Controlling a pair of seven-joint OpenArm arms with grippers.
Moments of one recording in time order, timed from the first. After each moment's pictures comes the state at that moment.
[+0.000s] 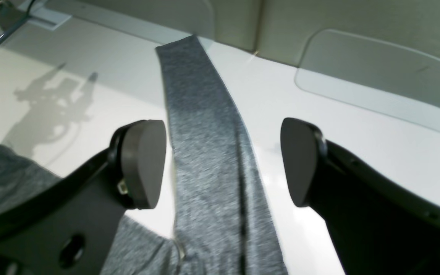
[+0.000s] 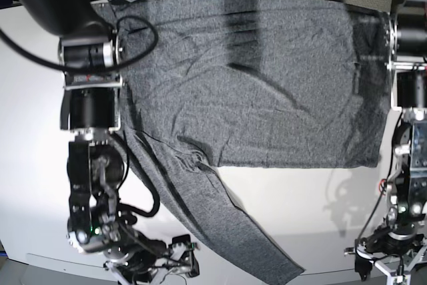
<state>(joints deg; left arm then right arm) -34.4 -19.0 5.8 74.3 -6.1 3.8 28.6 39.4 5.7 -2.6 76.6 15.1 23.7 -48.7</state>
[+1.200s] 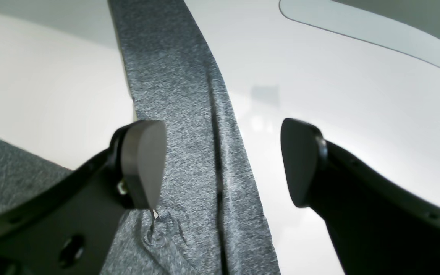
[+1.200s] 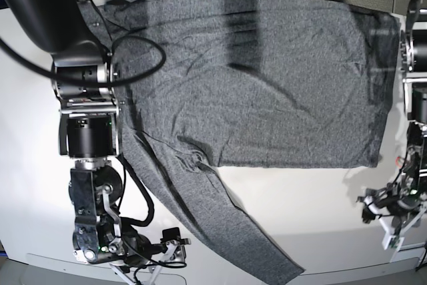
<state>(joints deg) -37.3 -24.4 5.7 44.6 -5.0 -17.0 22.4 44.2 5.9 -2.5 62.7 9.9 23.7 -53.5</state>
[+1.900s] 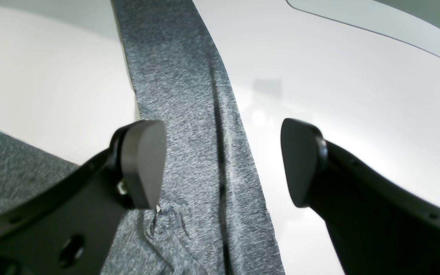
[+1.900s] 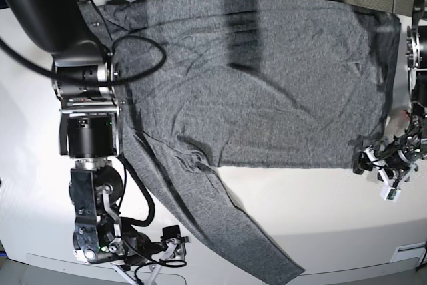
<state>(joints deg) -36.7 -25.6 5.6 23.4 0.1 -35.4 3.5 44.2 5.9 -2.5 62.6 10.4 23.7 -55.1</state>
